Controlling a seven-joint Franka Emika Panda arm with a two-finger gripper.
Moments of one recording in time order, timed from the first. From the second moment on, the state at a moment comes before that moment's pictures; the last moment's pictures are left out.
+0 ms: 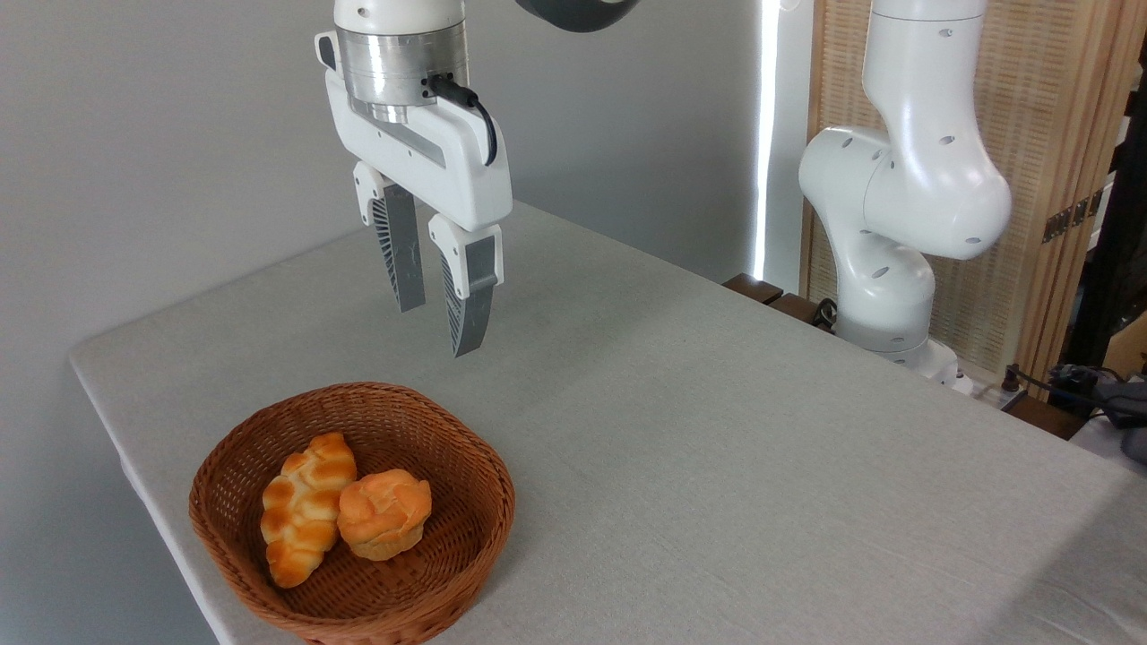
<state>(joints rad) -0.11 -0.08 0.01 -1.77 -0.10 1.79 0.70</state>
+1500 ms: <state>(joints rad) -0.11 0.12 0.01 -1.78 -0.04 2.12 0.70</state>
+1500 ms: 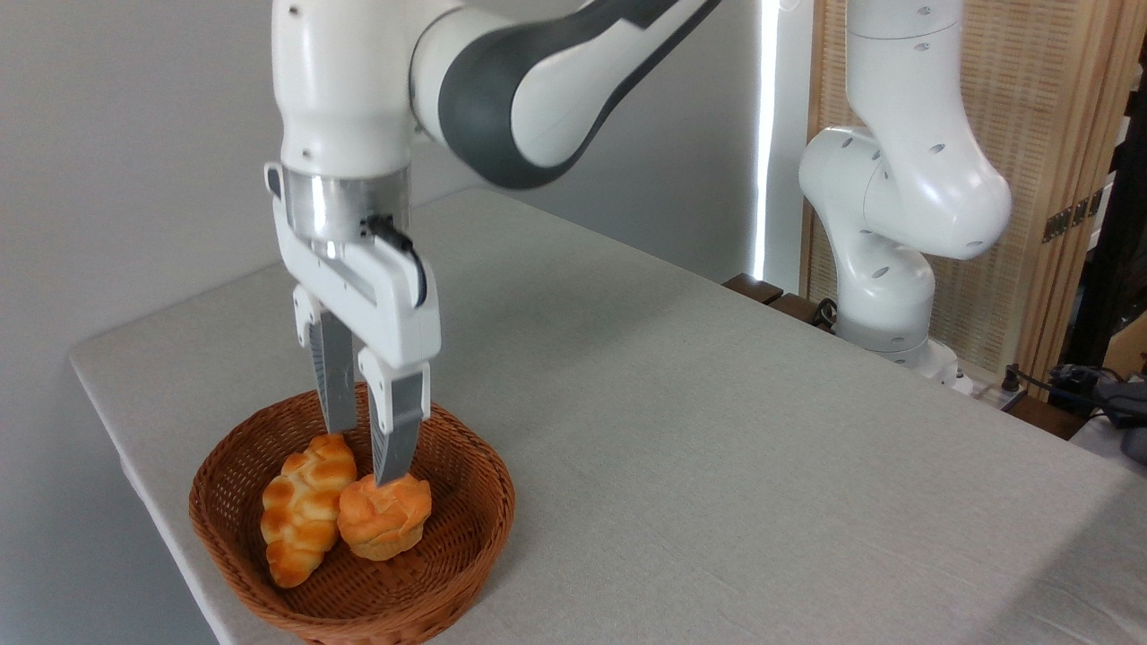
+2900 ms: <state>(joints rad) -0.12 0.25 -0.03 -1.78 0.07 2.15 0.70</state>
